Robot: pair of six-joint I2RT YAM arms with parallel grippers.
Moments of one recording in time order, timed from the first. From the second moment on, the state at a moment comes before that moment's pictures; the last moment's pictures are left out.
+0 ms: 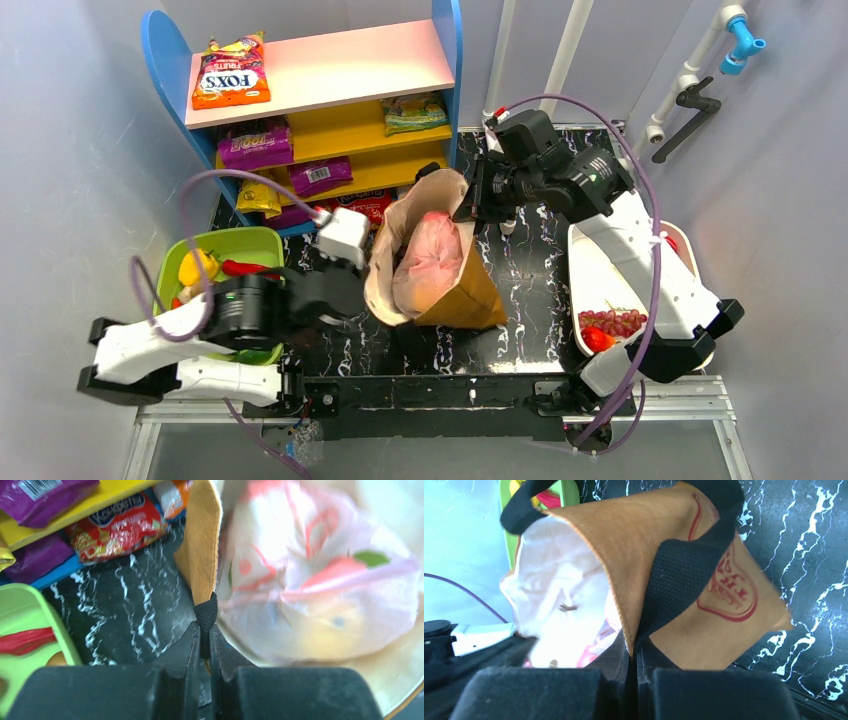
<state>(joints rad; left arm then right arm) -1.48 1.03 1.39 -1.22 -0.93 -0.69 0.77 1.49 1.94 -1.22 -0.13 0.75</state>
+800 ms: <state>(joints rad) -0.90 1.45 1.61 -0.67 -0.37 -0.42 0.61 1.53 1.86 -1.18 -0.17 0.64</state>
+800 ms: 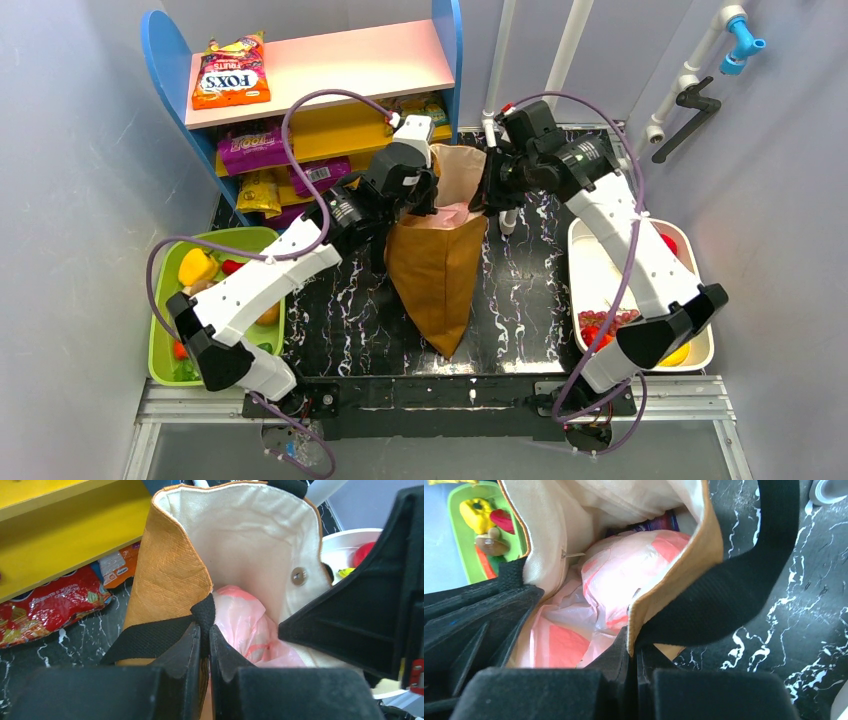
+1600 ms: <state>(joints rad) -0.85 1.58 1.64 -0.42 -0.33 -0.57 0.60 1.40 1.95 -1.35 0.01 0.41</state>
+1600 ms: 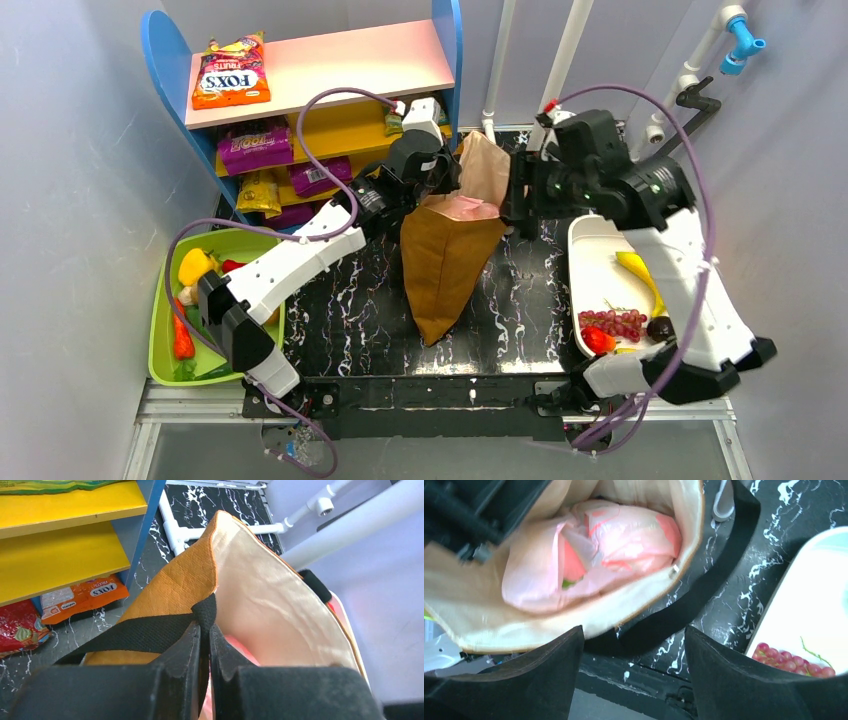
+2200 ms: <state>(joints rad) -0.87 1.61 1.66 -0.33 -0.51 -0.68 0.60 1.07 1.57 -1.25 -0.08 0.47</state>
